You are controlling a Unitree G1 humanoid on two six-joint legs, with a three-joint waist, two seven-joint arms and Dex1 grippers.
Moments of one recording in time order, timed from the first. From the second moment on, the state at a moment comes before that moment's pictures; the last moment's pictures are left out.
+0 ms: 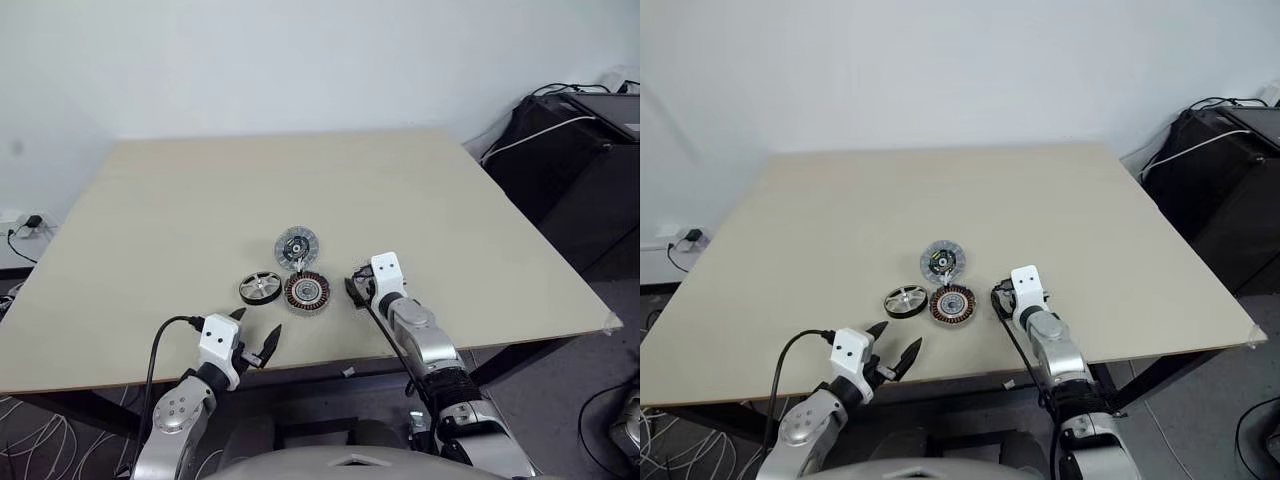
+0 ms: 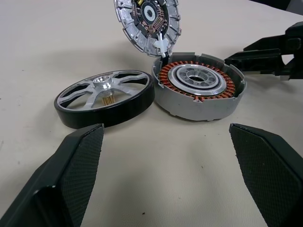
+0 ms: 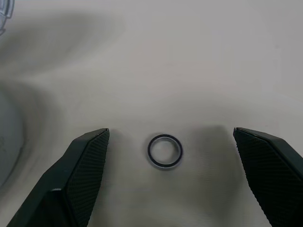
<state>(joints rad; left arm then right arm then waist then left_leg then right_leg) 0.38 0.20 -0.11 -0.13 -0.13 -0.01 -0.44 -0.26 -0.08 0.06 0.46 0.01 0.26 0.19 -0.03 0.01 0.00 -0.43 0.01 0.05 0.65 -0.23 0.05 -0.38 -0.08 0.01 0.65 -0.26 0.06</state>
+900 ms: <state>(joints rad) 0.38 0.20 -0.13 -0.13 -0.13 -0.01 -0.42 -0.15 -0.07 0.19 0.10 0.03 0.37 0.33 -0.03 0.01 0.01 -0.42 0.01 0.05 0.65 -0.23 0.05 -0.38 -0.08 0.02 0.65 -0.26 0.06</state>
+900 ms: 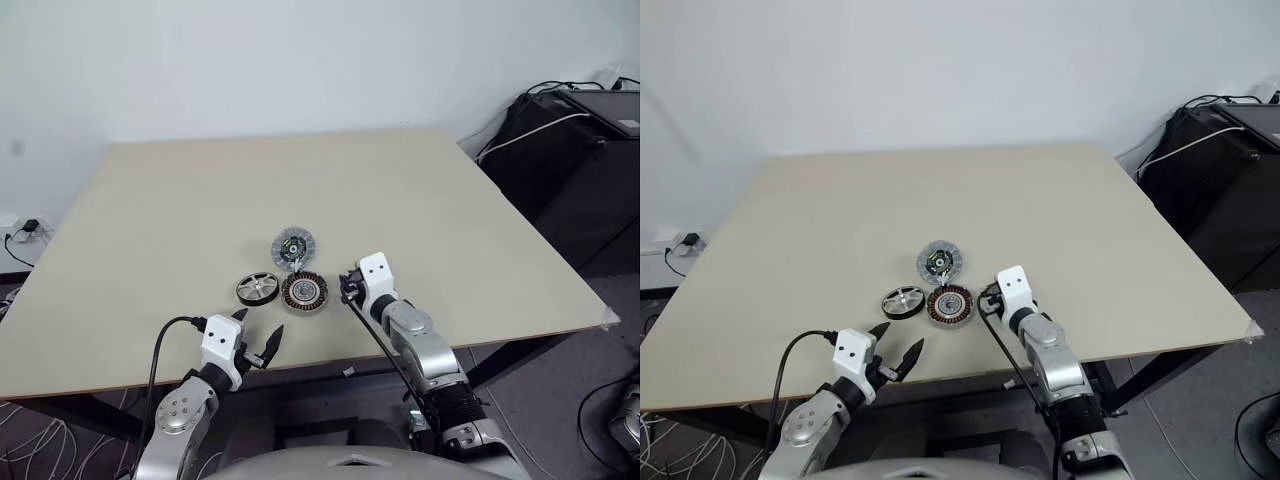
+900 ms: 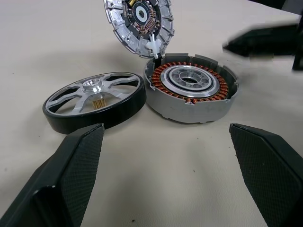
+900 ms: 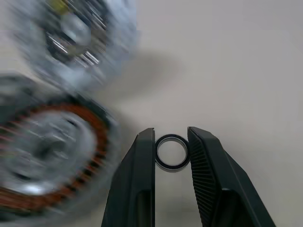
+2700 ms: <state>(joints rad) 0.38 0.20 -0.13 -0.13 -0.13 -0.02 -0.41 -0.22 -0.01 0.34 0.12 0.06 0.41 0.43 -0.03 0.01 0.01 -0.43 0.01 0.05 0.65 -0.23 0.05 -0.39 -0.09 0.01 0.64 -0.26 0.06</state>
